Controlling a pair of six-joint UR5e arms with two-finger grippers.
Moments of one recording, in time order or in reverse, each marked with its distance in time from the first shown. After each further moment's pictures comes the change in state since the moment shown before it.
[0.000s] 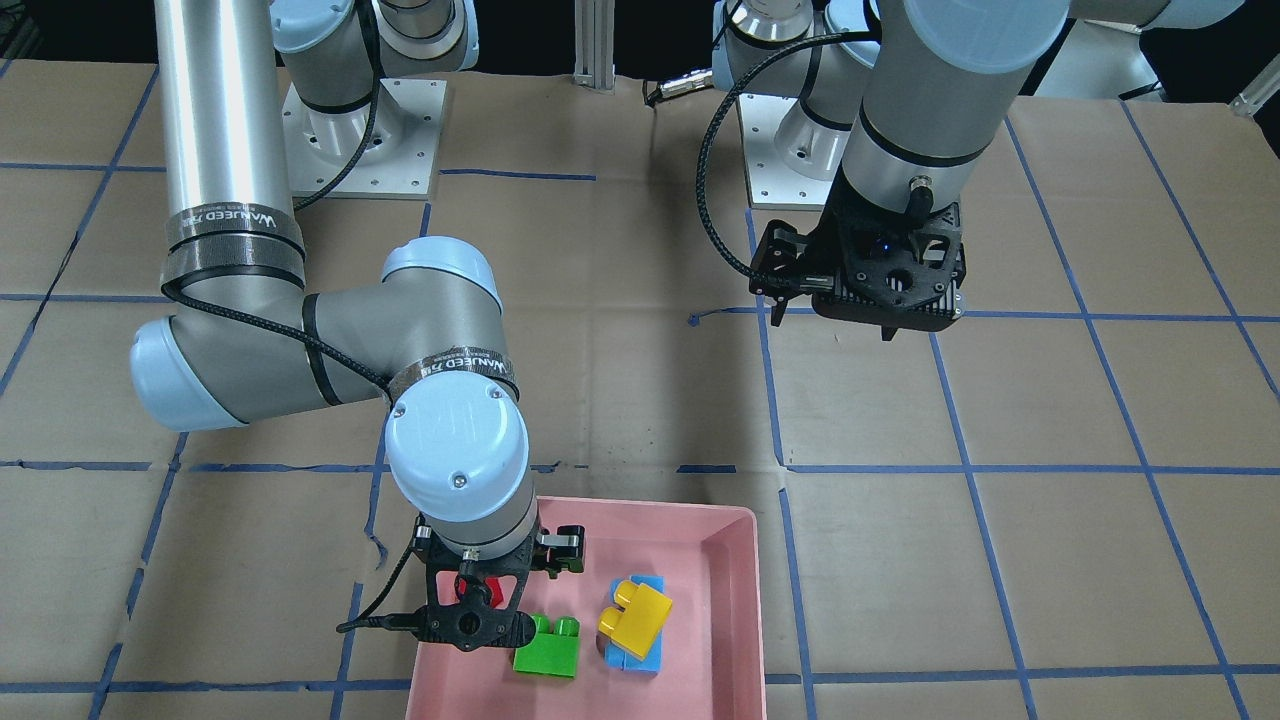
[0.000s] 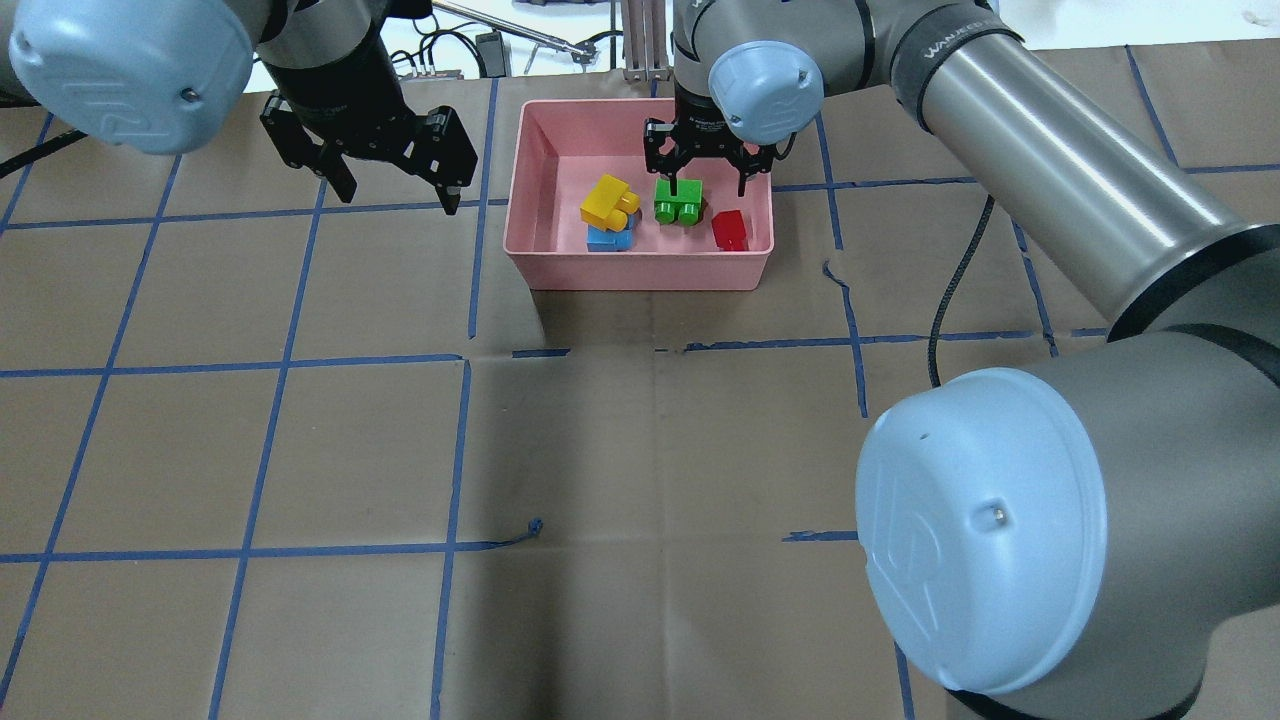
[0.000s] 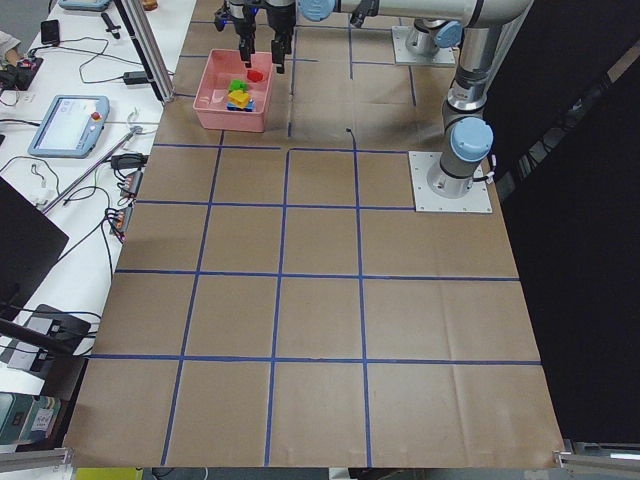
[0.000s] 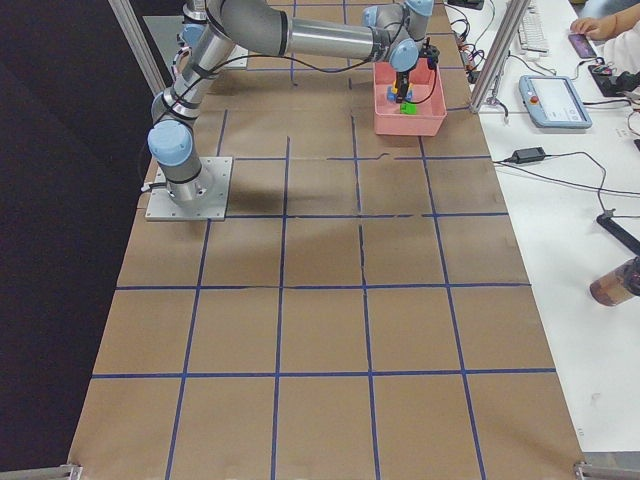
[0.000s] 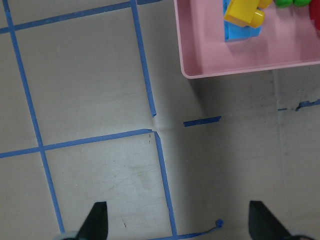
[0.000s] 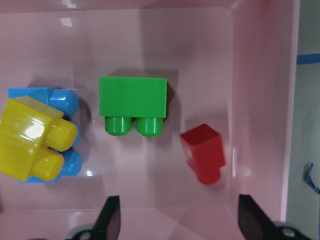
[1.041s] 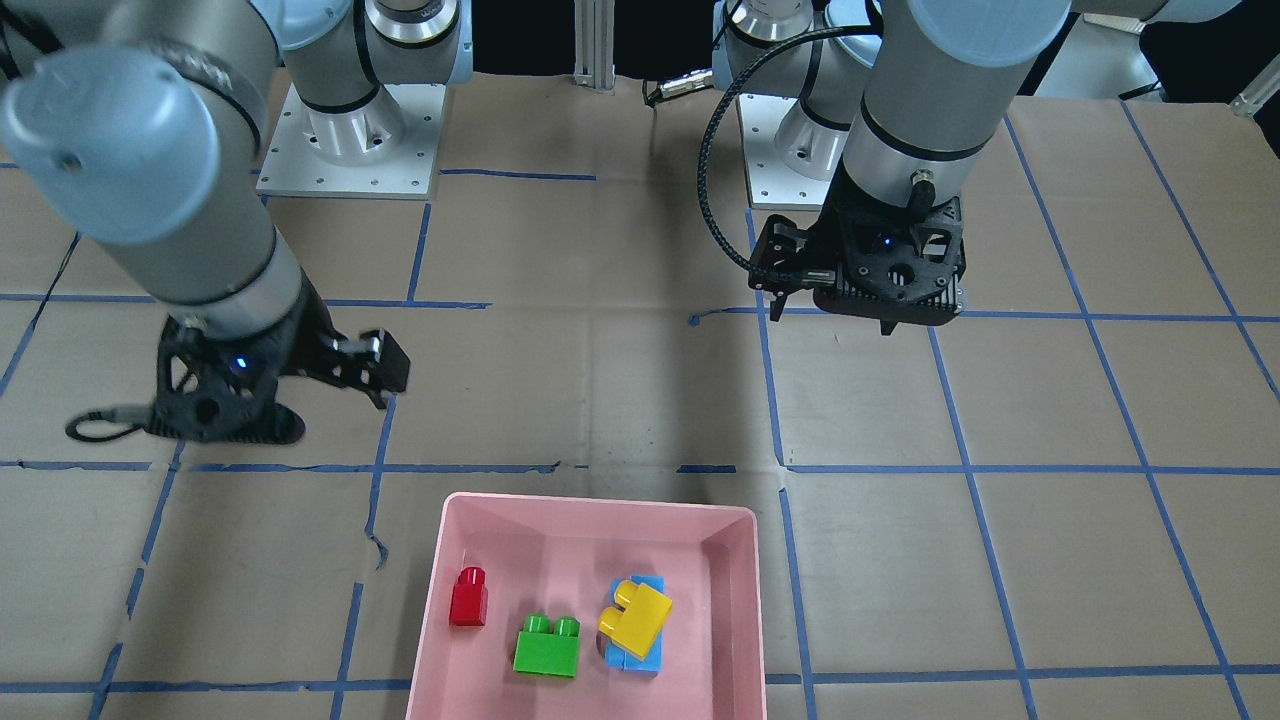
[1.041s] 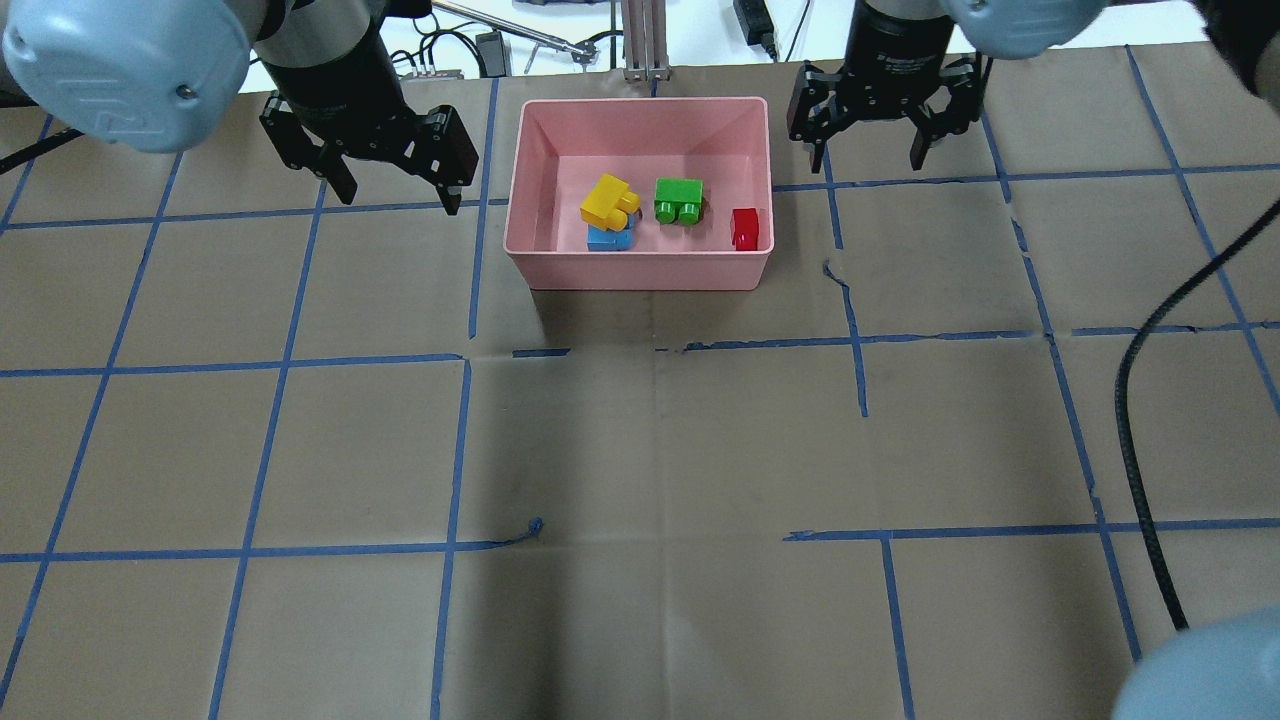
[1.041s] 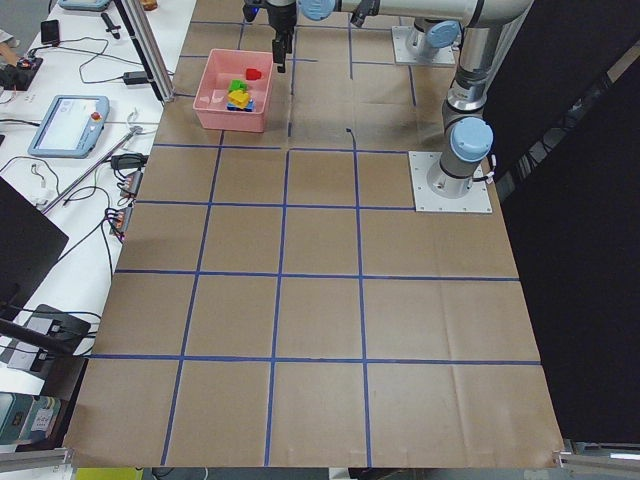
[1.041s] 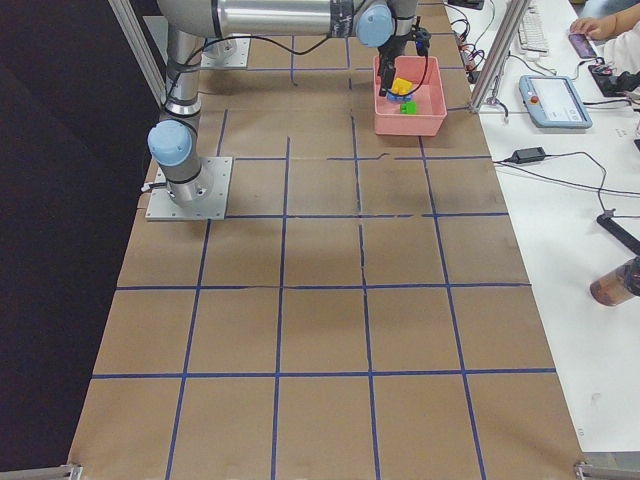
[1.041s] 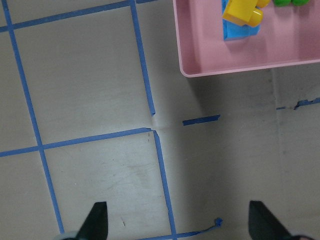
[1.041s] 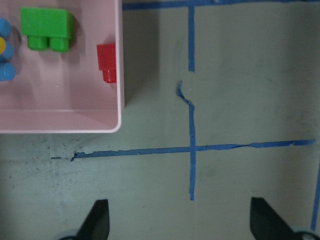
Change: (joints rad) left arm 0.001 0.009 0.001 -0.018 -0.007 -0.013; right arm -0.202 -0.438 0.247 0.256 -0.014 -0.234
